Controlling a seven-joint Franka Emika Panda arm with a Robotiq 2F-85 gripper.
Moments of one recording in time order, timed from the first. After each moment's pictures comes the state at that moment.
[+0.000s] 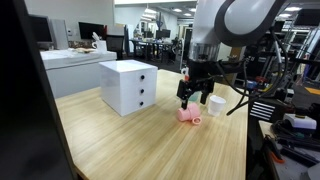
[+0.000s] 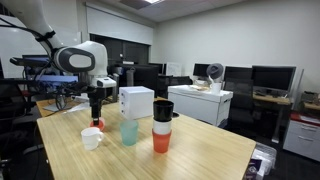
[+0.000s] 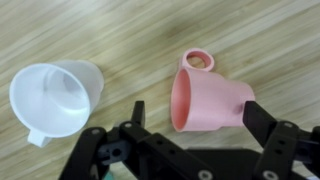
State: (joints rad) arm -0.02 -0.05 -0.05 -2.61 0.01 2.54 0.52
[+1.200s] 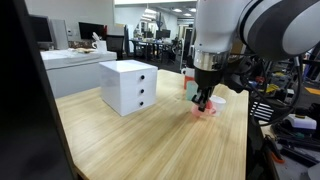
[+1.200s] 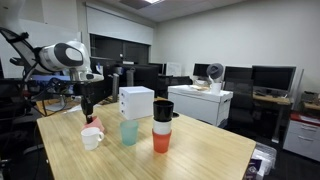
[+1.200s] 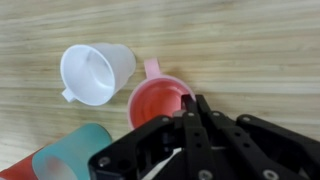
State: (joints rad) arm -0.02 -0.13 0.10 -2.67 -0.47 2.43 0.68
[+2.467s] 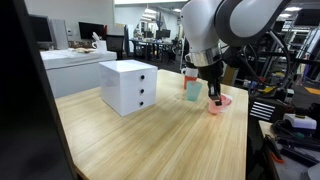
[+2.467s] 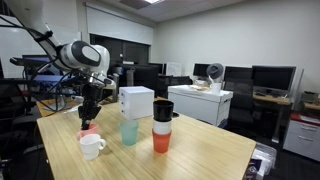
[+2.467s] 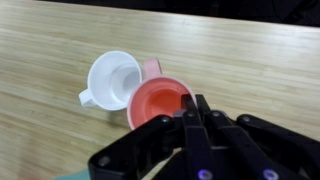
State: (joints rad) arm -0.02 -0.03 -0.04 -2.51 -0.35 2.06 0.14
